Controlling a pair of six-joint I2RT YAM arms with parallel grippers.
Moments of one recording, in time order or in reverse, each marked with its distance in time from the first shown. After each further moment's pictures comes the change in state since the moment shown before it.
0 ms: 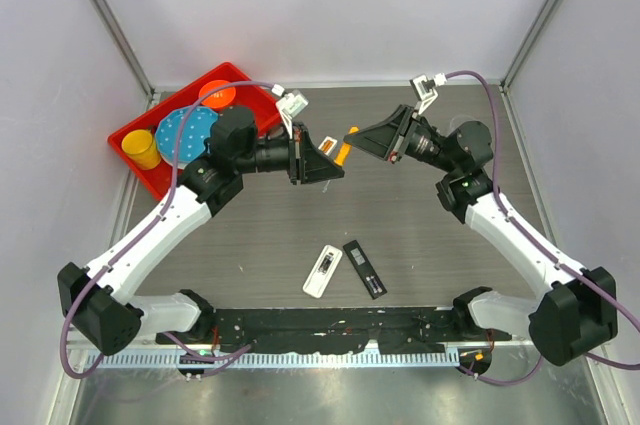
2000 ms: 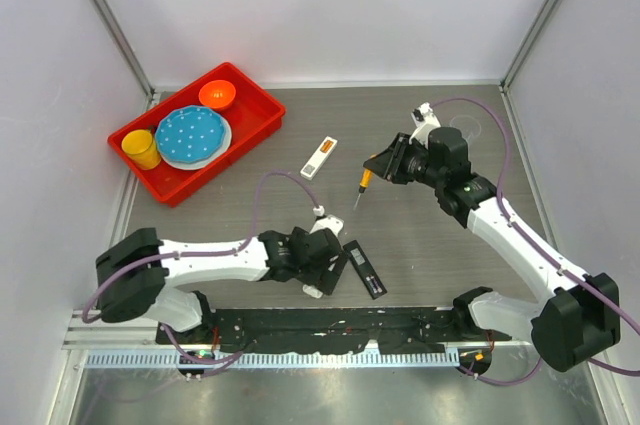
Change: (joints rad) left arm -0.573 0.144 -0.408 -0.361 -0.977 -0.103; right arm 0.001 -0.027 -0.026 -0.735 0.466 -0.460
